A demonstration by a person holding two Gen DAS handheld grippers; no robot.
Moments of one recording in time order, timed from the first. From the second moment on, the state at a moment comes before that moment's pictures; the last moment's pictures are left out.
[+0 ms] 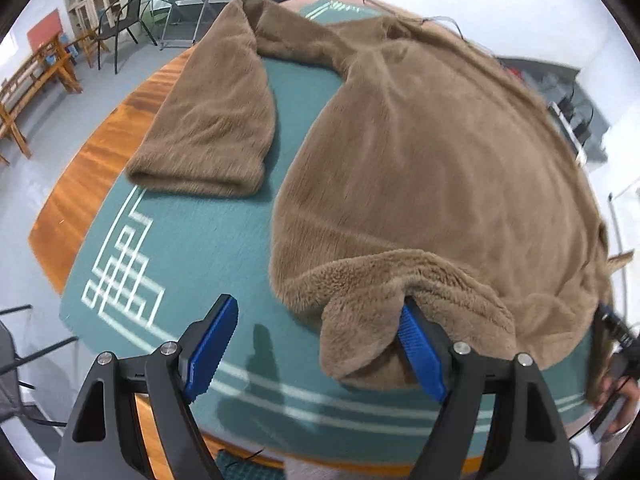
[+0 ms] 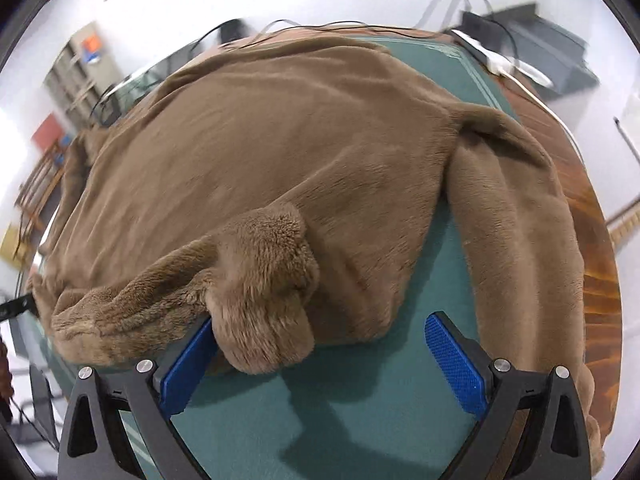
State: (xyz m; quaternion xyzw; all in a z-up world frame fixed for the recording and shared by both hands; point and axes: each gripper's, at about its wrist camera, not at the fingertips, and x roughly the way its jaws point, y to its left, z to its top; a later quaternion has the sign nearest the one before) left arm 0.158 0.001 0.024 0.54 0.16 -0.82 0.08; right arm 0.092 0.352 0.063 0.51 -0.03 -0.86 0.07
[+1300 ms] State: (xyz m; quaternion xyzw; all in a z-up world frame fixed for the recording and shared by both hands) left arm 0.123 0.006 0.007 0.56 0.11 -0.82 0.07; right arm 0.078 0.305 0.075 0.45 0.18 -0.87 0.08
